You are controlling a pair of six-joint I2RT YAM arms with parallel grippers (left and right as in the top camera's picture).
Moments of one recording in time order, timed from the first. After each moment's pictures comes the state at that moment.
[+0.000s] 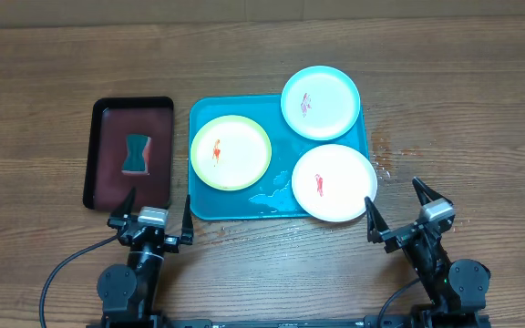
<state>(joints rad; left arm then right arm) 0.04 0.02 0.01 -0.07 0.17 0.12 0.04 0.01 0.02 -0.01 -0.34 0.04</state>
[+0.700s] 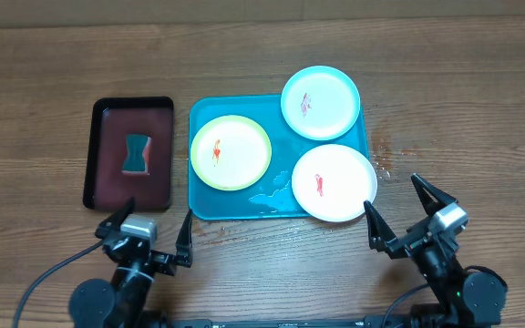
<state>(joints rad) 0.04 0.07 0.44 -0.54 0.27 0.02 0.04 0.01 0.13 0.05 -0.46 0.15</state>
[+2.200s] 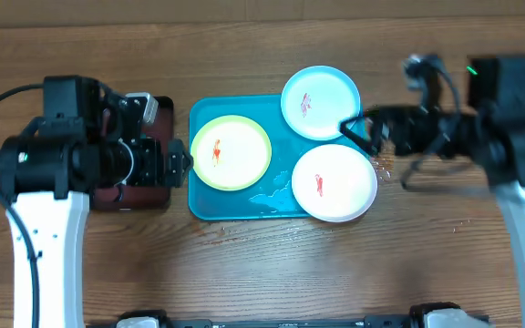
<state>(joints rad) 0.04 1.35 1.56 -1.42 0.35 0.03 0.13 1.40 1.60 -1.15 -0.73 0.12</state>
